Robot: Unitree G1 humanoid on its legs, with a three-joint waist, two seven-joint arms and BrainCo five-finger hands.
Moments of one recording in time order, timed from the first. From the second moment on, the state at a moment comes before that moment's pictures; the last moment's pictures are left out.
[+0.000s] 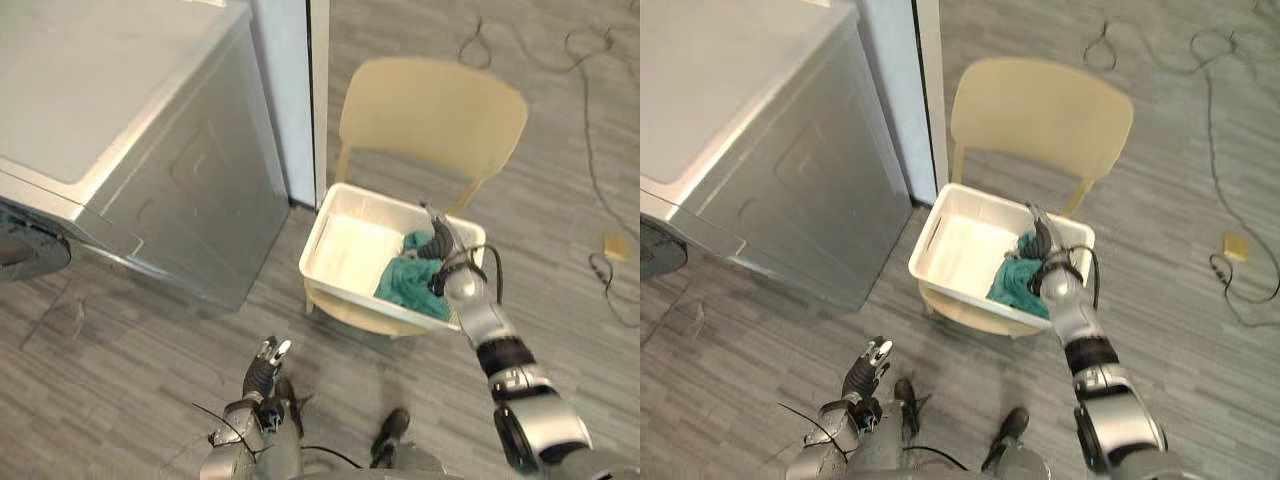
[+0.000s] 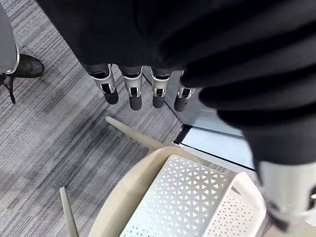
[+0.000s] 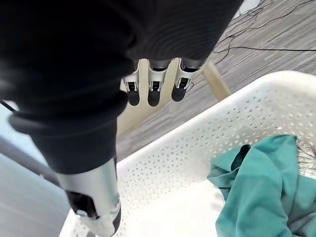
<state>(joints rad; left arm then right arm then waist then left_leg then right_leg) 0.17 0.06 -0.12 0.38 -0.38 -0.05 -0.01 -0.61 -0.30 0.10 0.63 -0.50 0.01 -0.13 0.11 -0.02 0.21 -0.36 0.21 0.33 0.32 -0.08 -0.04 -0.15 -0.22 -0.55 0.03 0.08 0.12</state>
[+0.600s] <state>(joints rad) 0.06 0.05 -0.10 0.24 -0.49 -0.09 0.00 -0.87 -0.45 0.10 0.94 -0.59 0.07 -0.09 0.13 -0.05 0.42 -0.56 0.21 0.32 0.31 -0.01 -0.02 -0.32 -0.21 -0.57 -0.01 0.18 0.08</state>
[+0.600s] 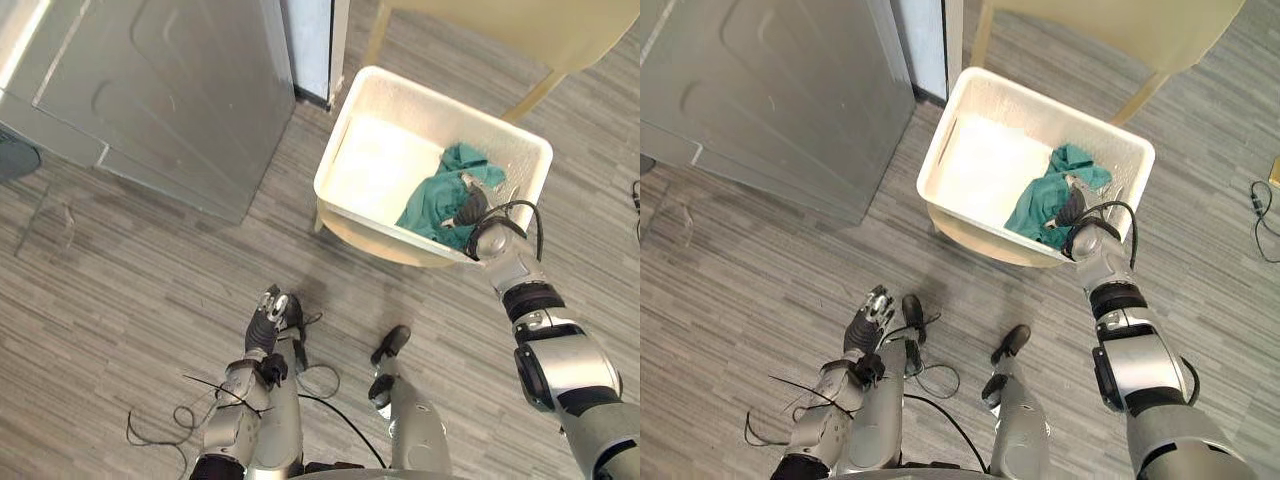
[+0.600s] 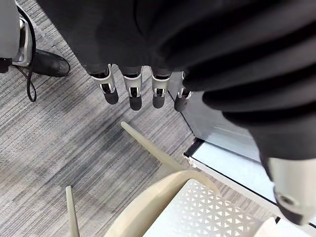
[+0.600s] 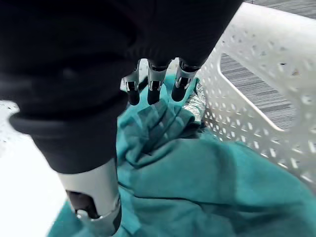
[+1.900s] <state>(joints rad) 0.06 0.04 -0.15 0.12 -0.48 -0.13 -0.04 -0.75 -0.37 -0.05 0.47 -0.35 0.05 -0.21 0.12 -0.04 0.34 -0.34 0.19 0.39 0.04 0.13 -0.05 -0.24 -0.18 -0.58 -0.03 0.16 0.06</state>
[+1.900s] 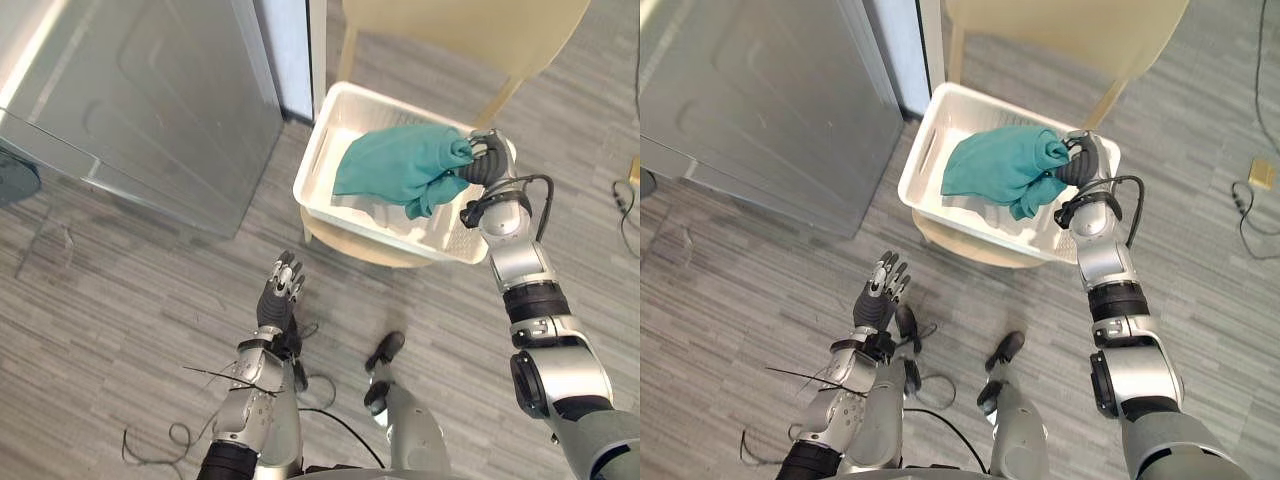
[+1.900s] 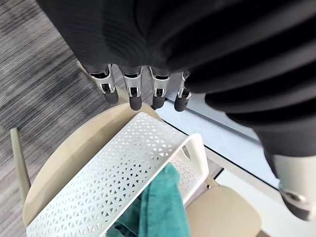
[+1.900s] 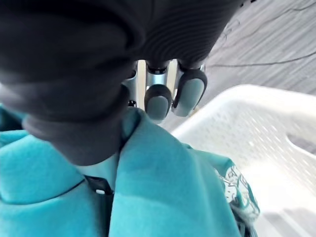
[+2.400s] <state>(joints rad) -0.10 0.09 -0.13 -0.09 -0.03 -0.15 0.02 -0.39 -0.22 -0.07 -0.08 -0.21 -0.04 -0.12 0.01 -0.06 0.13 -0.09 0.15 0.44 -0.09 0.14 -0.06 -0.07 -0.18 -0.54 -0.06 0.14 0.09</state>
